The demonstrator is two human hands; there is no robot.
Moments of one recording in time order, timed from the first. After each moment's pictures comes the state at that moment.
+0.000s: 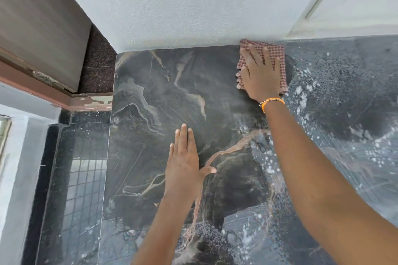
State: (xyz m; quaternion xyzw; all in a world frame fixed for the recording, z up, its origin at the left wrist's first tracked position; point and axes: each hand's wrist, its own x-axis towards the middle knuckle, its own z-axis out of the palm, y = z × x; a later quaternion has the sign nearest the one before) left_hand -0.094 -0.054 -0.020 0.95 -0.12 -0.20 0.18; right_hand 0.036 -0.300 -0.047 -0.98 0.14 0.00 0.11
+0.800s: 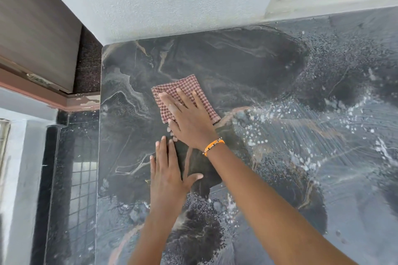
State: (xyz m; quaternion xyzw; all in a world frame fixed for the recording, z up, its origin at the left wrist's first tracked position) left_hand -0.166 -0.029 -0.025 0.97 -0.10 -0.16 0.17; right_hand -0.072 -0.152 -0.049 -0.98 -0.09 0.03 0.15
